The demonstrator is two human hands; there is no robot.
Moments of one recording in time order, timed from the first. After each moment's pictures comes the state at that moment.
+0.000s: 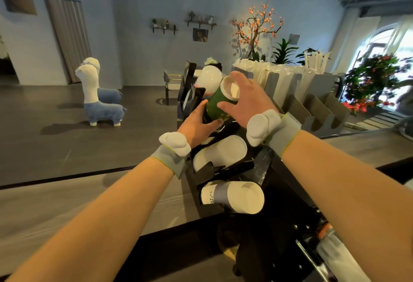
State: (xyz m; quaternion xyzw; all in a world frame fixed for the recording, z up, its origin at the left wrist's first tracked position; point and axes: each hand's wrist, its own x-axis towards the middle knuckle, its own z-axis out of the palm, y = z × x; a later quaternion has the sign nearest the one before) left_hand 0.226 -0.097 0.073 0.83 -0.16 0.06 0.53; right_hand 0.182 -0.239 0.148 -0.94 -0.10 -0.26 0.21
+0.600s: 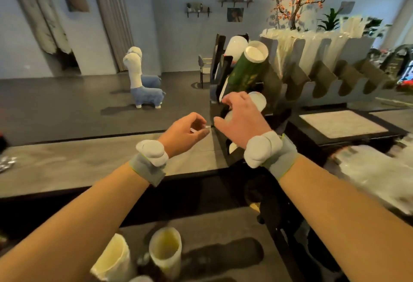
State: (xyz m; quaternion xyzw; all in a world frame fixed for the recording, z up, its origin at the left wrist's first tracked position) left_hand 0.064 0.001 0.015 0.92 -0.13 0.07 0.37; right_hand 0.040 -0.180 0.065 -0.92 -0.17 -0.20 0.30
